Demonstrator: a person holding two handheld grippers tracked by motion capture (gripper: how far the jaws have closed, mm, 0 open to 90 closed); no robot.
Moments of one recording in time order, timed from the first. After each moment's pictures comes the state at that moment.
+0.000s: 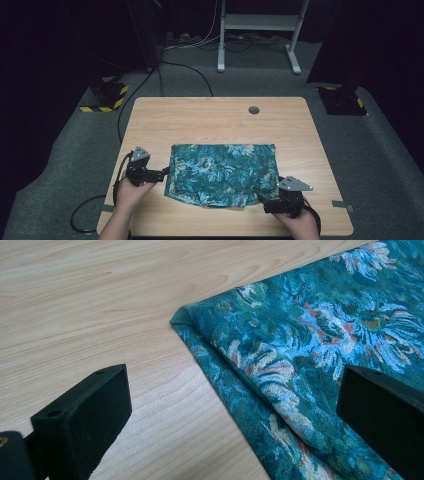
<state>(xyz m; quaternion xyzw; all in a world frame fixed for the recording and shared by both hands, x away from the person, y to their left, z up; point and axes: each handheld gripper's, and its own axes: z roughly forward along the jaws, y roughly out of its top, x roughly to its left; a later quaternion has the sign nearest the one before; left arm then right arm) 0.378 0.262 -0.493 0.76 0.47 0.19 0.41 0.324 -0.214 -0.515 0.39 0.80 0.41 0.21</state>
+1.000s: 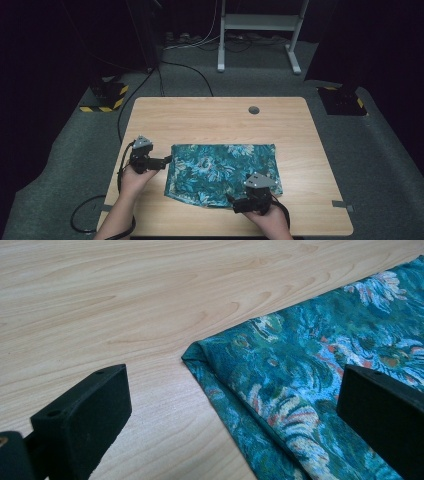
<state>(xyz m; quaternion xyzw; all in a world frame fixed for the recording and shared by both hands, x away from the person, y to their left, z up) 0.418 0.265 -0.493 0.75 0.47 0.18 0.43 0.326 -0.125 -0.504 0.34 0.82 0.44 0.16</state>
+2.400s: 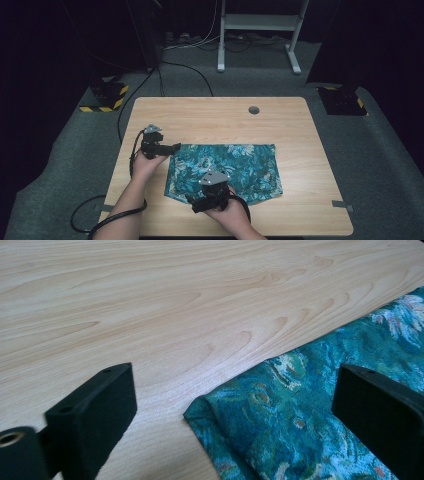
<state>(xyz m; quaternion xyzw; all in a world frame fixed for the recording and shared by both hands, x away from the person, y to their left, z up) 0.476 0.247 -0.504 0.75 0.48 0.15 0.43 0.333 -0.008 -0.503 0.27 0.84 0.45 0.12</state>
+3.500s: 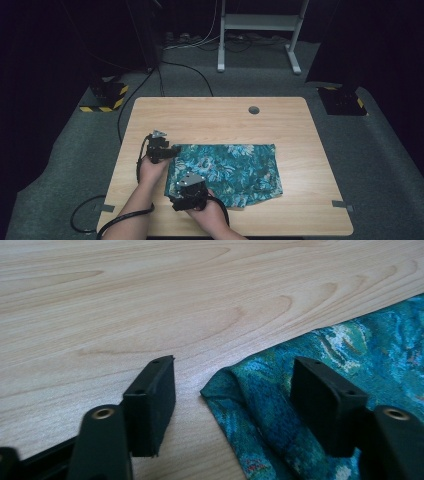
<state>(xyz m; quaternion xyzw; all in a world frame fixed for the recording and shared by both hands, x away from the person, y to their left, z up) 0.478 0.235 -0.539 0.74 0.52 0.17 0.38 0.336 0.051 -0.533 0.28 0.85 0.43 0.11</state>
